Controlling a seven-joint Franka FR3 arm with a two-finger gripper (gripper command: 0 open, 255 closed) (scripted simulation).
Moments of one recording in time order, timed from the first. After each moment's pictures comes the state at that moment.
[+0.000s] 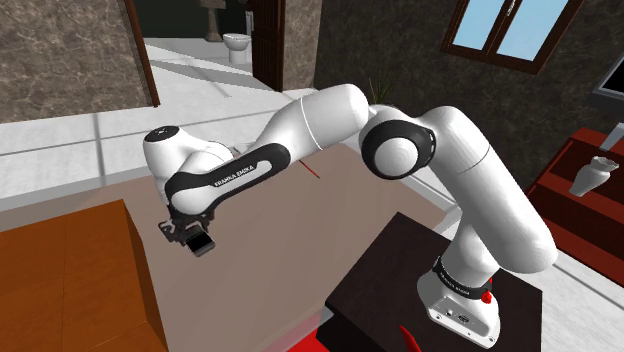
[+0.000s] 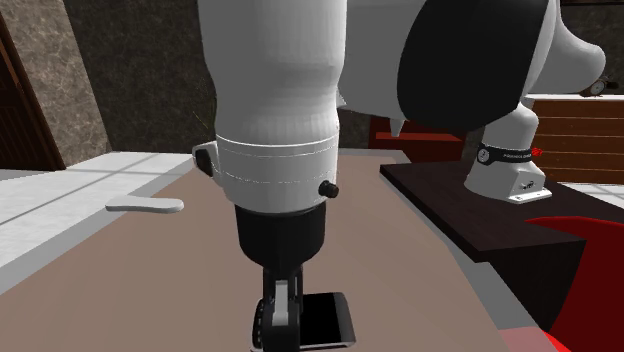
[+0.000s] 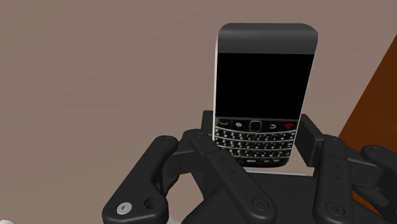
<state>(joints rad) 0.45 0.89 0.18 -1.23 -0.20 2.10 0.74</state>
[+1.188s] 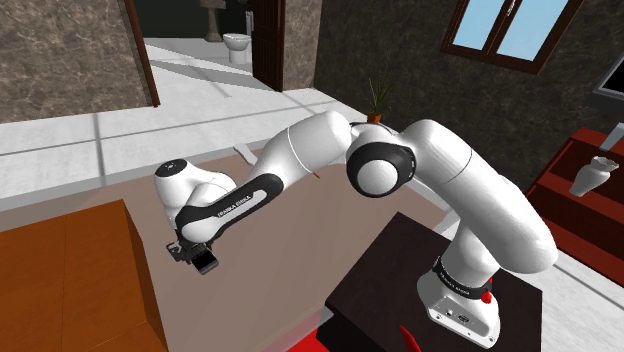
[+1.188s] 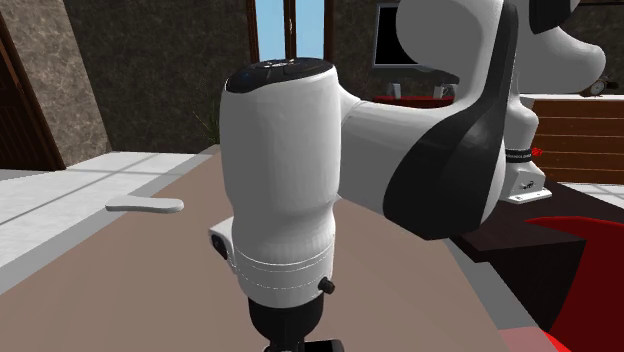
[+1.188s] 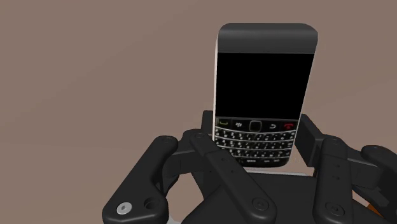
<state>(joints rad) 0.47 1.03 0.16 -1.20 -0.22 2.21 0.75</state>
